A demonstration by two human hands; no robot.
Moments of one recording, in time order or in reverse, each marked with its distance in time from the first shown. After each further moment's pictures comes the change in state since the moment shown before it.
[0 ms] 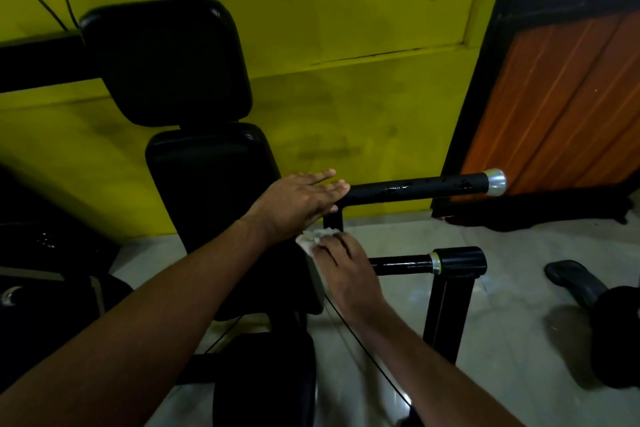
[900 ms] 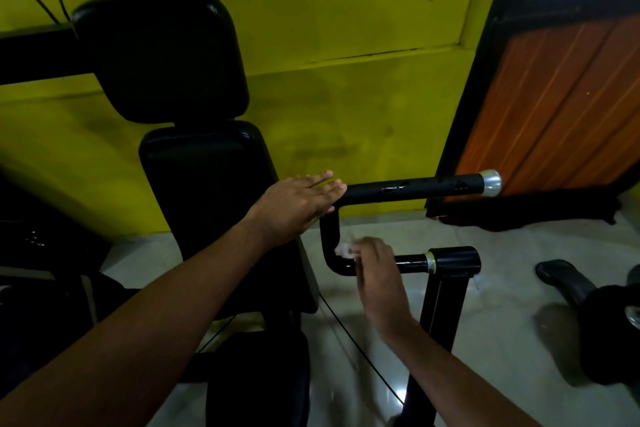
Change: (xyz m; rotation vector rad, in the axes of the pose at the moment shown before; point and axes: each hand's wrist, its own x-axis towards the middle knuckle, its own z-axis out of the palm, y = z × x) left_hand -0.003 0.007 0.006 0.003 0.044 -0.024; right_hand -0.030 0.029 -0.016 0.263 -0.094 0.432
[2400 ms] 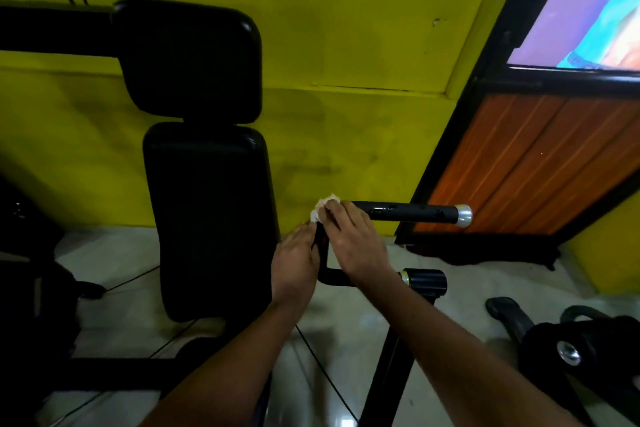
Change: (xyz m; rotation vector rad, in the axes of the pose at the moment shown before) left_hand -0.025 0.104 0.041 -0.451 0.298 -0.953; right_hand 0.086 -0.035 -0.040 -0.632 -0.126 -0.517
